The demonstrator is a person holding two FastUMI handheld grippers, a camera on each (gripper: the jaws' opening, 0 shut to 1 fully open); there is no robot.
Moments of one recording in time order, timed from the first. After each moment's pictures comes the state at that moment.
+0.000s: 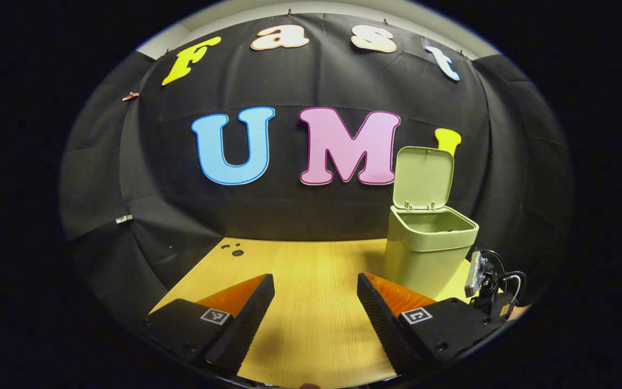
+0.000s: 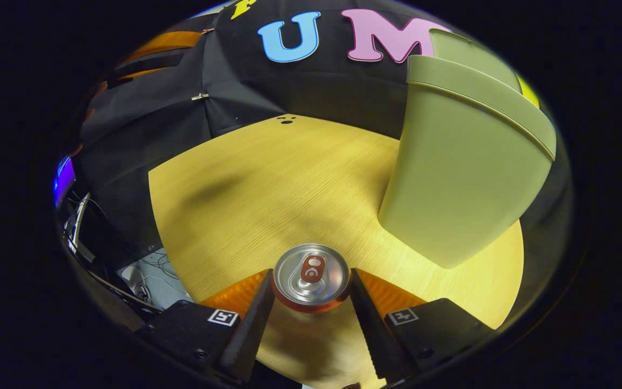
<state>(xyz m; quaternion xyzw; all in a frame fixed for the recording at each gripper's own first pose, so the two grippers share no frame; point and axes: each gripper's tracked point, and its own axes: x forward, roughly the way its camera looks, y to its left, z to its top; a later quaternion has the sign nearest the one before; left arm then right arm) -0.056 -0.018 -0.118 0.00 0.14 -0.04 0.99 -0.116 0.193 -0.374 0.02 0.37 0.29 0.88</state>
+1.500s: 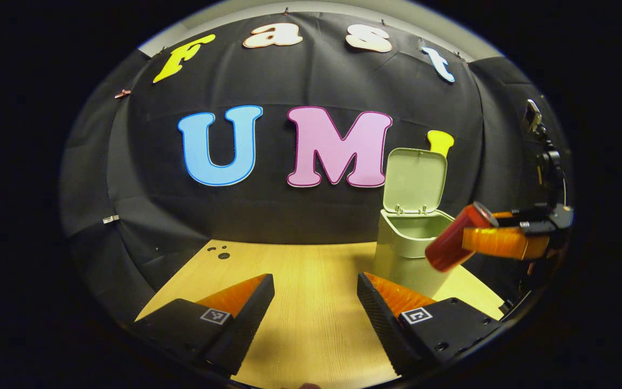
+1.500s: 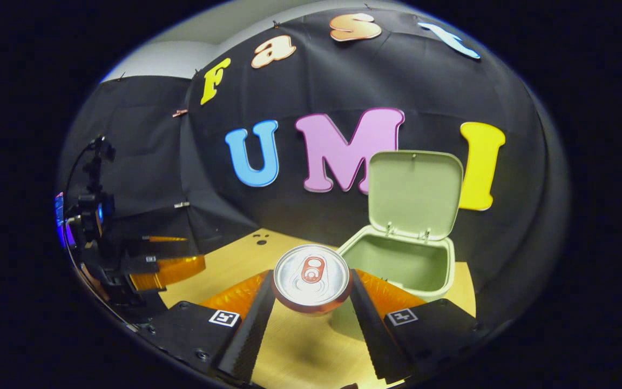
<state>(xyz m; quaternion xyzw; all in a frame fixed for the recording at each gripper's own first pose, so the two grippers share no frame) -0.036 -0.036 -0.117 -0.01 0.14 -0.07 0.99 -0.004 0.090 -0.107 0.12 0.14 0.19 0.96</state>
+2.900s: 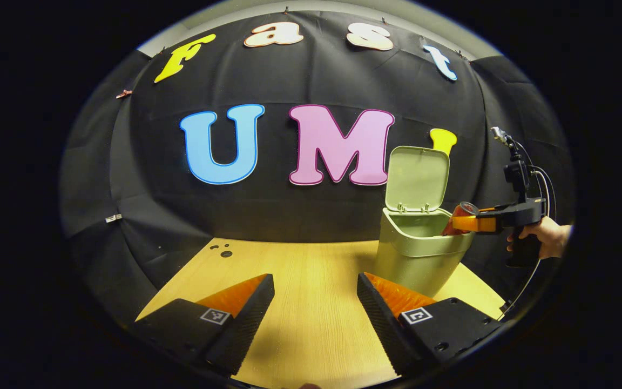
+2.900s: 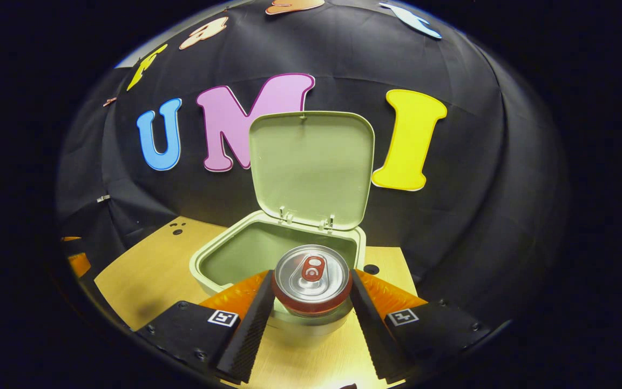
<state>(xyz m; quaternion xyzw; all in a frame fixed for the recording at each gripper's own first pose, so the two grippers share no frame) -0.036 -0.036 -0.120 -0.01 0.14 -0.06 0.99 0.070 -0.028 -0.201 0.09 0.24 0.02 0.97</state>
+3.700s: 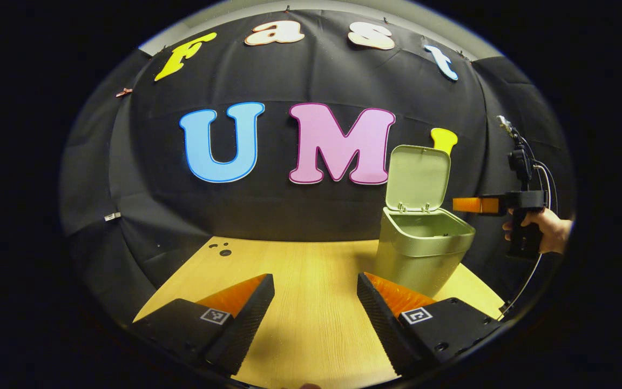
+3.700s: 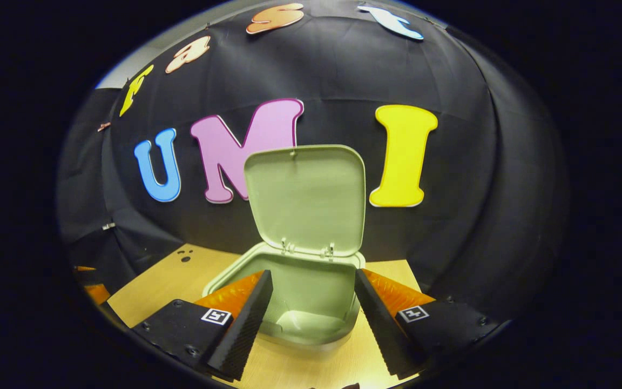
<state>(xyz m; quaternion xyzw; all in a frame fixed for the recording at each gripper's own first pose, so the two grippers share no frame) -0.033 -0.039 -0.121 -0.02 0.15 -0.06 0.99 0.088 -0.039 -0.146 0.14 0.17 0.01 0.98</state>
